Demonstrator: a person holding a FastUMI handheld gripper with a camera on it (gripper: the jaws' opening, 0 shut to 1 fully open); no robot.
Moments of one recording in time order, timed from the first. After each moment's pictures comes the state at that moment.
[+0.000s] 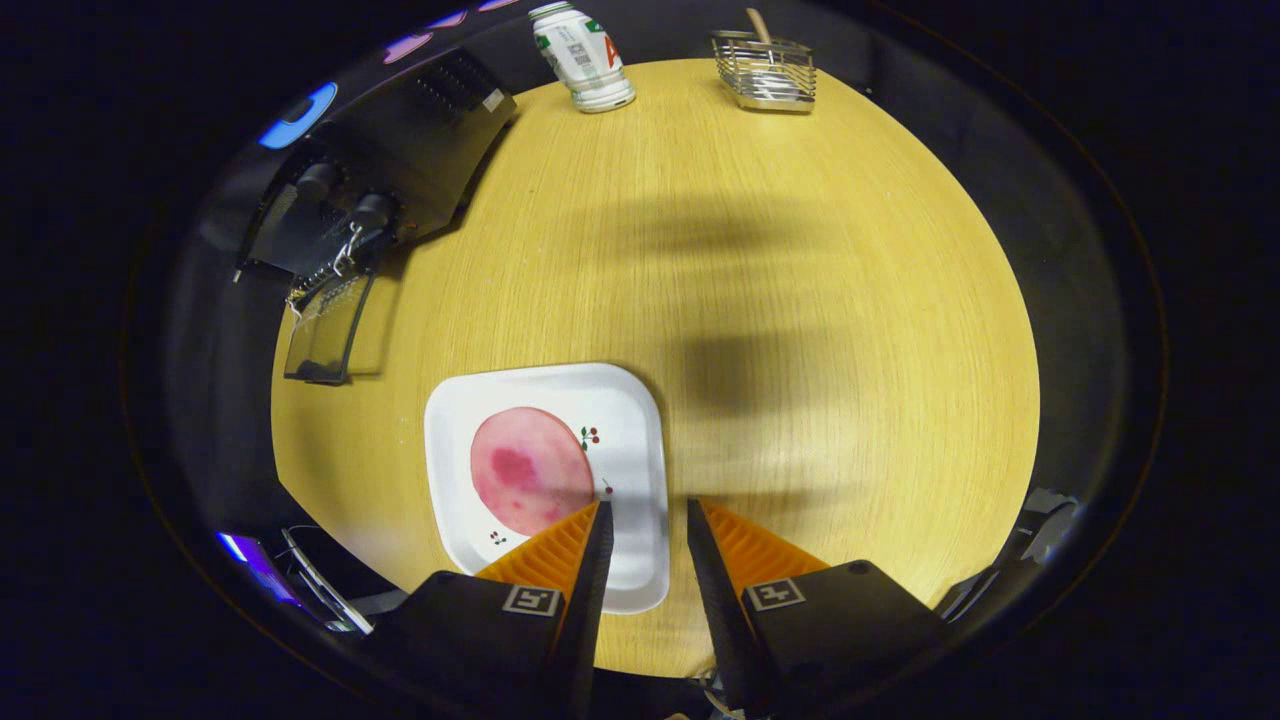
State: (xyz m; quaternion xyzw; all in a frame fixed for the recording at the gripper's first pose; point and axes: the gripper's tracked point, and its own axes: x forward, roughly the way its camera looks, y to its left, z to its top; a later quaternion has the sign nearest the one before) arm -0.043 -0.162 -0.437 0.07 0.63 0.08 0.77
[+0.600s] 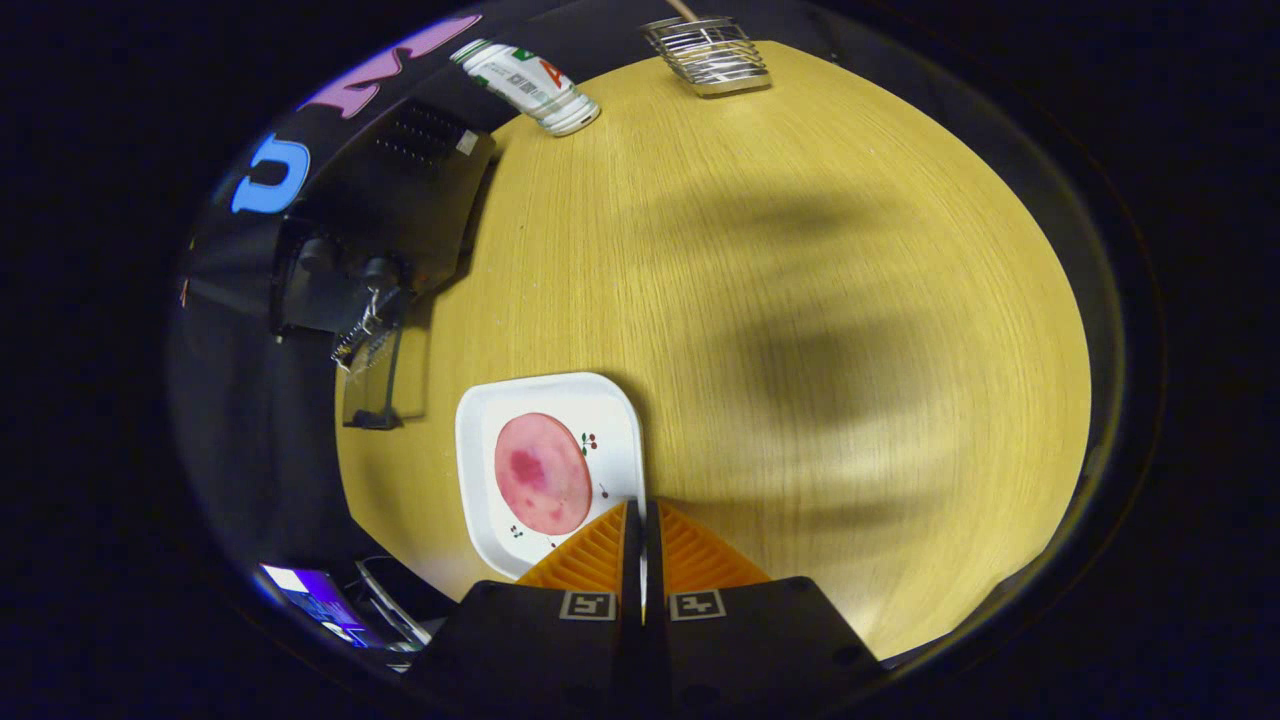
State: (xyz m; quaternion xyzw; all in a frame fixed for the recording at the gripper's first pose) arm -0.040 -0.155 -0.431 0.25 0.60 0.11 0.75
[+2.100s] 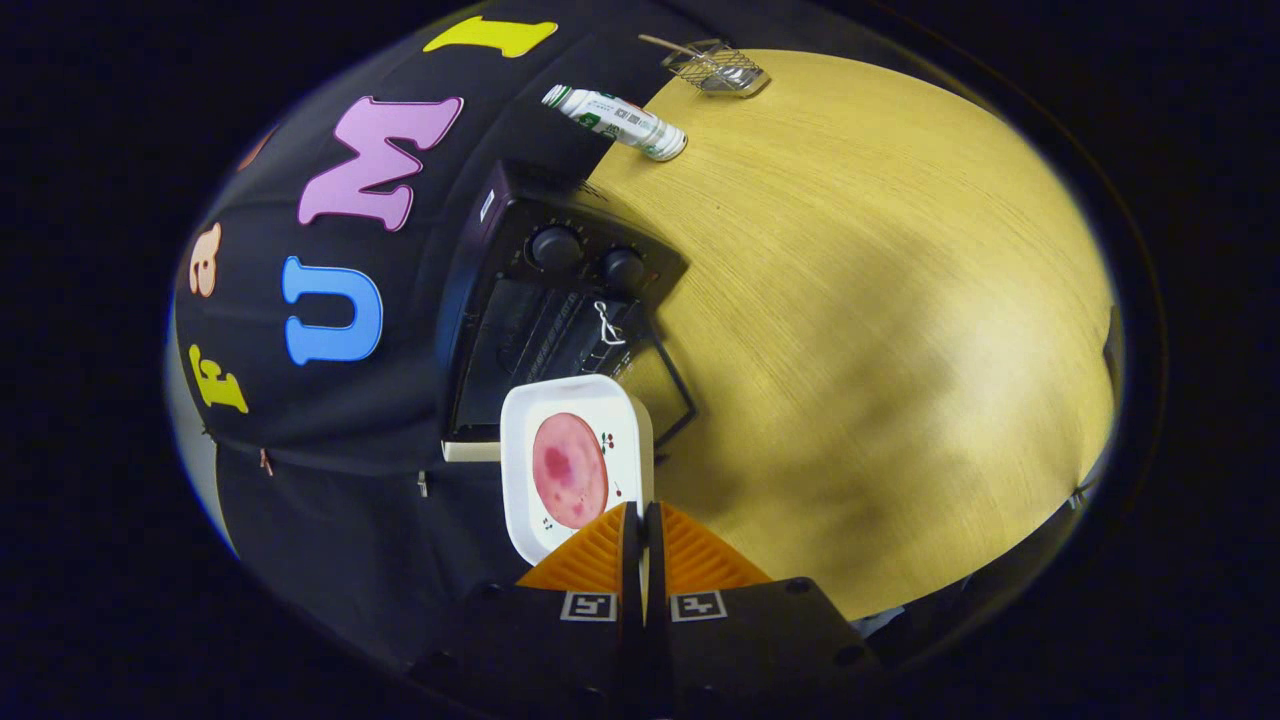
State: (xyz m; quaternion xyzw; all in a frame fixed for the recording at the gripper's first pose) arm -0.041 0.086 -0.306 0.49 0.47 0.03 0.73
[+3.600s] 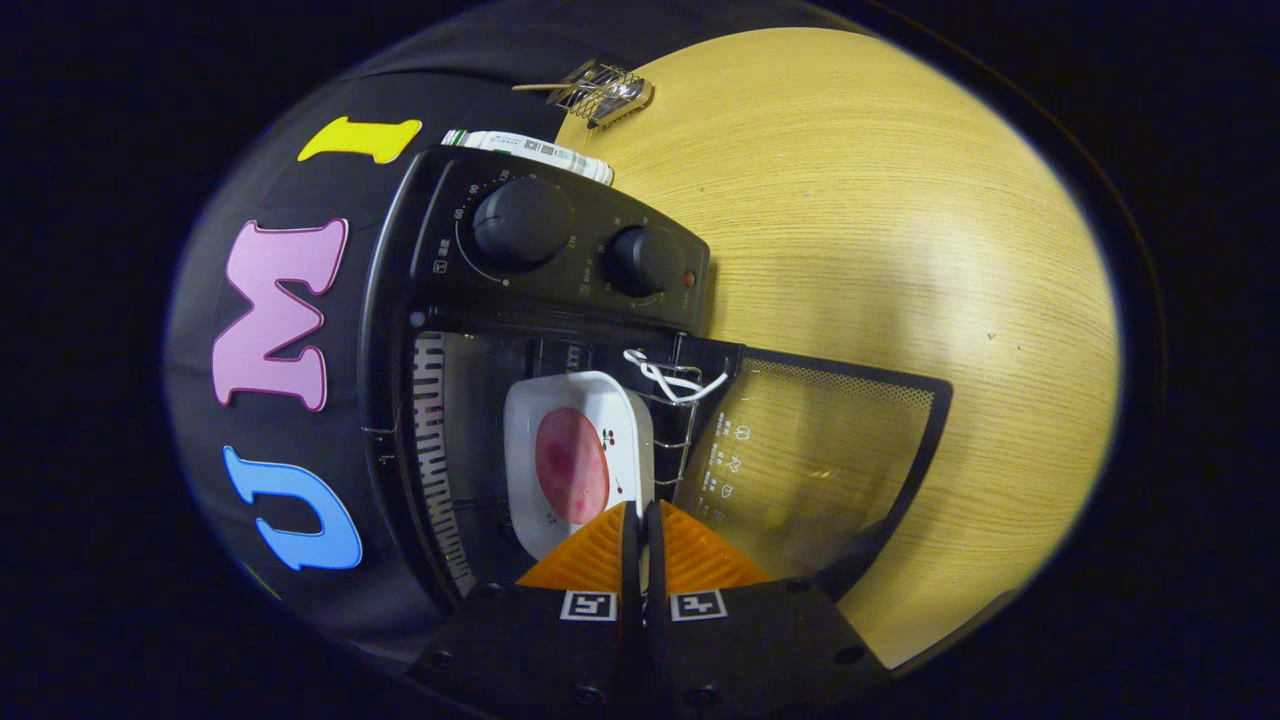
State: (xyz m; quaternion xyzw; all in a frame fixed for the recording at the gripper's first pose) arm 0.127 0.164 -0.360 0.62 0.32 -0.22 0.68
